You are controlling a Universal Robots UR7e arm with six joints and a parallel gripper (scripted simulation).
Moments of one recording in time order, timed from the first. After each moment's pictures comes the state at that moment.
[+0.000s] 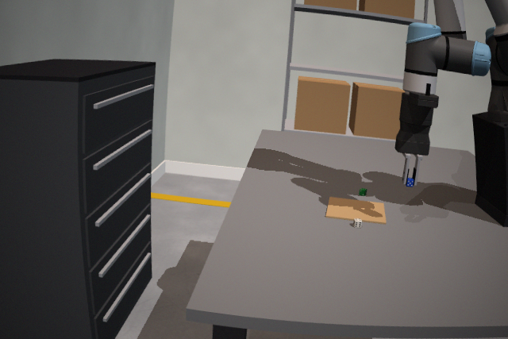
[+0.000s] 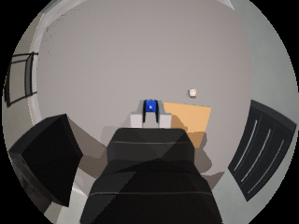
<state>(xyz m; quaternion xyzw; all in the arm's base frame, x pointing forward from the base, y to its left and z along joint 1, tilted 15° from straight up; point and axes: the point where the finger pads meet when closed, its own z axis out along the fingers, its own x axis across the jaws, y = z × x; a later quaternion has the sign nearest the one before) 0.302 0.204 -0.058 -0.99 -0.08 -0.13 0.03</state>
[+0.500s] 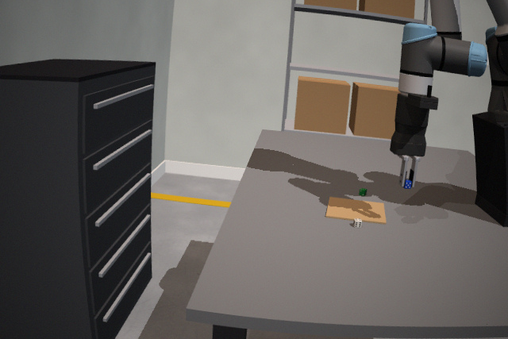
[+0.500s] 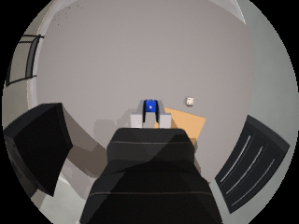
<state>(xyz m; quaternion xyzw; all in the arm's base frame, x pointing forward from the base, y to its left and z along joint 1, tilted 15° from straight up) 0.308 0.211 -0.059 -0.98 -0.16 -0.13 0.02</state>
